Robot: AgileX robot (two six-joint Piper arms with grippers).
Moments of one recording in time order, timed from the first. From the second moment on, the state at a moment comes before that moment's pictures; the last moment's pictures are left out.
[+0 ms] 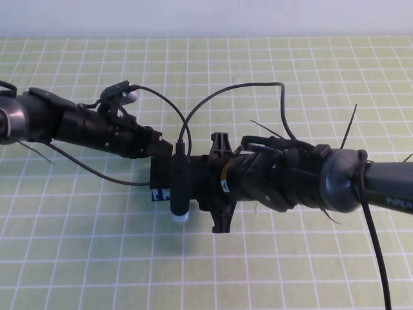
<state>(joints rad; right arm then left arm) 0.78 1.97 -1.29 -0.26 0.23 -0.66 -0.13 2.19 -1.47 -1.18 0.86 1.08</state>
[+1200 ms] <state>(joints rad) 0.74 1.88 -1.29 -0.30 0.21 -0.55 -0.07 1.98 -1.47 -1.13 1.01 1.09</state>
